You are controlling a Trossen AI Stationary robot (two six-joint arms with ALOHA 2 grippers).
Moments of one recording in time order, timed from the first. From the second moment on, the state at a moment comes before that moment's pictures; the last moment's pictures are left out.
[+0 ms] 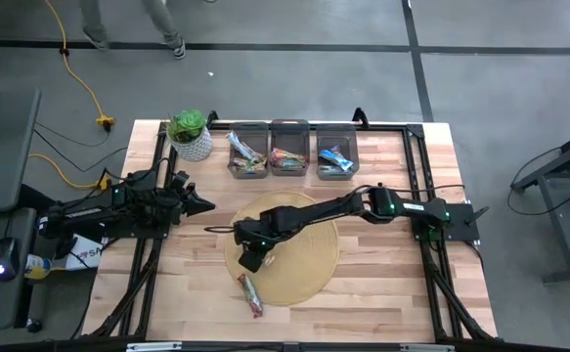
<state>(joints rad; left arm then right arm) 0.20 0.02 0.15 -0.27 0.30 -0.76 0.15 2.49 2.16 -0.81 -0.07 0.71</state>
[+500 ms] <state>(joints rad) 0.20 0.02 0.15 -0.27 0.30 -0.76 0.15 2.45 2.16 -0.68 -0.08 0.69</state>
